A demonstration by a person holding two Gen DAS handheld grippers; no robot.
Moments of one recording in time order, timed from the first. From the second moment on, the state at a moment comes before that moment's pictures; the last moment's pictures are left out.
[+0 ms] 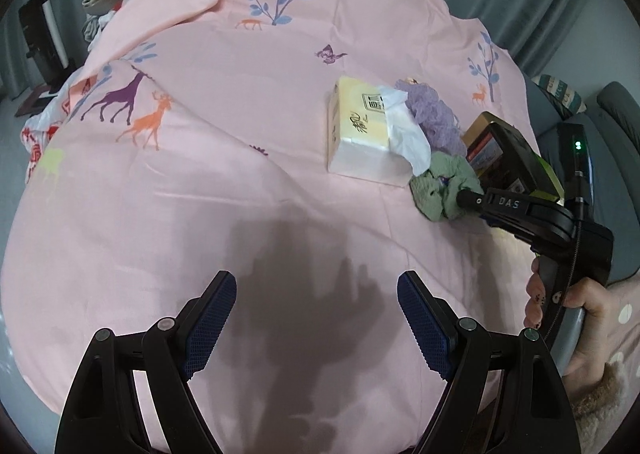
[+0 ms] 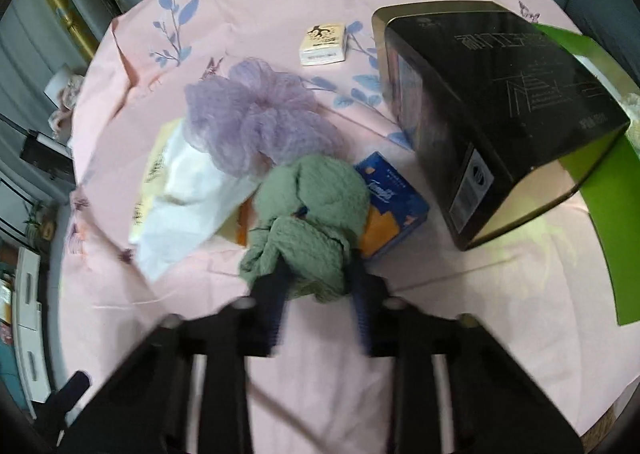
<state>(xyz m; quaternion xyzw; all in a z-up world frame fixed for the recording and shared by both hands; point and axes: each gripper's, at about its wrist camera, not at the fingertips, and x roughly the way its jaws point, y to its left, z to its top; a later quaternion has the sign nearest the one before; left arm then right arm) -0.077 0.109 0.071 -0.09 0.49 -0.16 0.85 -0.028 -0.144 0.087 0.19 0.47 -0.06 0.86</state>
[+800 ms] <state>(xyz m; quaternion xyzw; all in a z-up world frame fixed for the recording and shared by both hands) -0.089 0.075 0.042 -0.10 0.52 -0.20 0.83 -0.068 -0.096 0.066 0.26 0.56 0.11 0.78</state>
